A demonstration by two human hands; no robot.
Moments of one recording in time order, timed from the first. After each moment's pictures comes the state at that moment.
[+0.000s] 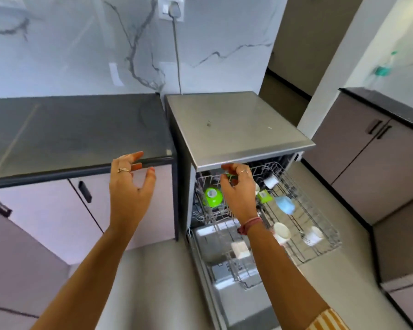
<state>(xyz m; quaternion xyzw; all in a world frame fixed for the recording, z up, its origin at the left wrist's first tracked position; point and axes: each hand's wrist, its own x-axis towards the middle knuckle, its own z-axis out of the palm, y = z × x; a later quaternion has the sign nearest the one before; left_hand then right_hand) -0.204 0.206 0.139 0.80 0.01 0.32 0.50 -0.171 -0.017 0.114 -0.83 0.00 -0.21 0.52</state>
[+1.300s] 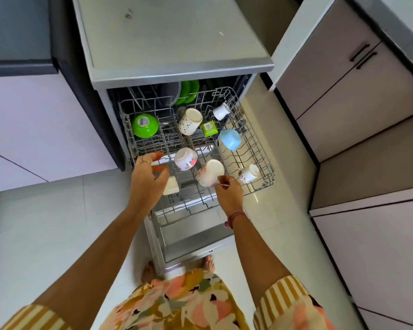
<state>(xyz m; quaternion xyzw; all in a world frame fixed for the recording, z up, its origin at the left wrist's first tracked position) -0.210 -0.079 -0.021 0.83 0.09 0.01 0.54 -0.225 -0.284 -0.061 -0.82 0.27 0.06 0.49</state>
